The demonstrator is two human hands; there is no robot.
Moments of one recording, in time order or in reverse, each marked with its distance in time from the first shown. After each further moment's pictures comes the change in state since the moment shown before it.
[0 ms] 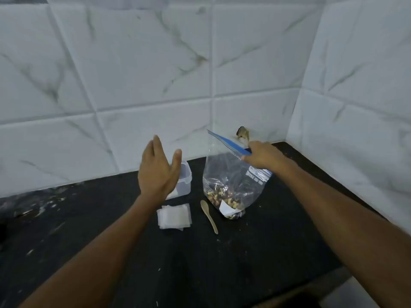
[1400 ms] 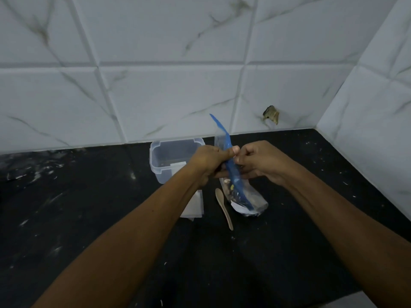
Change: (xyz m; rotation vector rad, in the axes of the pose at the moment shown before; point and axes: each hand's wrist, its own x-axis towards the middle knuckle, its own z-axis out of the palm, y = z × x) left_hand 0.039 0.015 0.072 -0.968 -0.682 -0.647; right_hand 0.019 -0.059 0.050 0.842 -0.379 -0.022
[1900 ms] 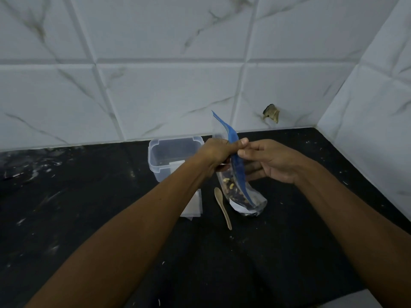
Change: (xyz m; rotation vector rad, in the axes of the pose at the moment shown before) left_hand 0.017 0.012 0.012 0.161 -0.035 0.035; right_hand -0.002 0.004 -0.021 0.237 -0.215 0.015
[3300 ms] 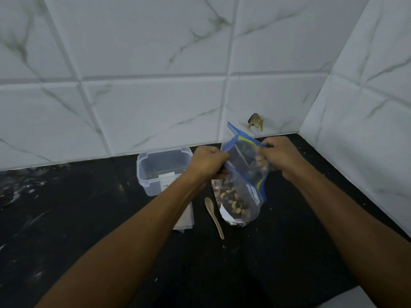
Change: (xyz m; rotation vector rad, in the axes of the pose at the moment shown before) left_hand -0.012 0.005 0.008 0.002 0.071 0.129; right_hand 0.008 0.009 -0.044 -0.289 0.715 -0.070
